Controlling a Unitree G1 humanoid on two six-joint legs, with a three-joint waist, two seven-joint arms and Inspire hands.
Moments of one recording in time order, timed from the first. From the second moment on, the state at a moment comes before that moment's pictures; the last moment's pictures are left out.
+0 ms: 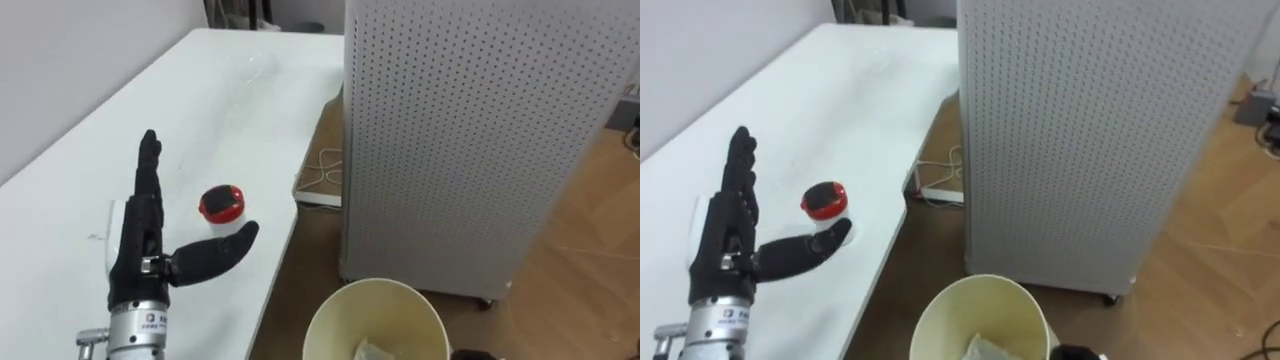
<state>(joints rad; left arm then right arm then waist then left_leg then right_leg) 0.01 0.26 -0.10 0.11 0.01 -0.37 0.39 0.07 -0.31 0.22 0.68 0.42 -0.16 0.07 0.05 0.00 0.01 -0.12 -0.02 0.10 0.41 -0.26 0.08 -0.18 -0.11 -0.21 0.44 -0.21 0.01</state>
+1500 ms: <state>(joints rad) 0.11 0.27 -0.10 0.04 0.01 -0.36 0.42 0.12 -0.31 0.21 0.61 0.30 -0.16 0.15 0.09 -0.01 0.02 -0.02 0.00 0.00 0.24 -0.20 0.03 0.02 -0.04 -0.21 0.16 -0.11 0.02</state>
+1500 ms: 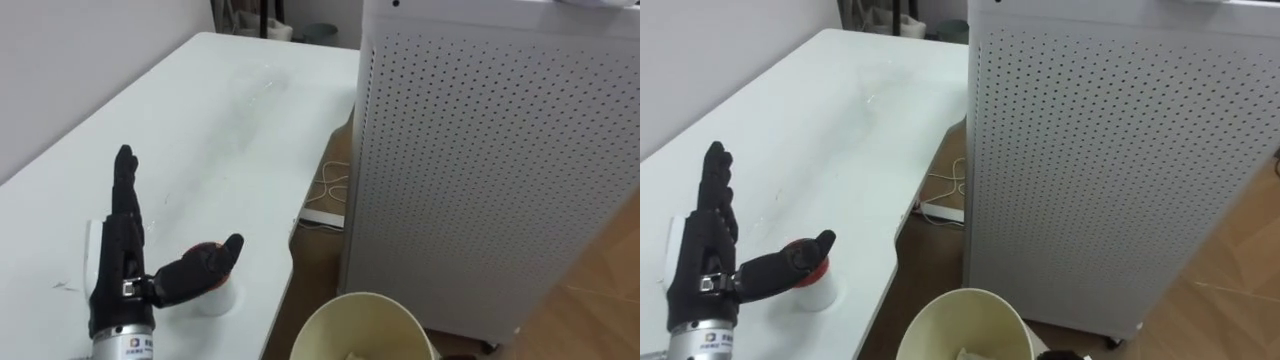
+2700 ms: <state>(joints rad) 0.19 0.27 -0.14 0.04 0.01 -0.35 0.27 0.12 -0.31 0.25 0.61 0.27 -0.16 0.19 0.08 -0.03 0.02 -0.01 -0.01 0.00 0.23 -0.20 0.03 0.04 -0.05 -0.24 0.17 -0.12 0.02</state>
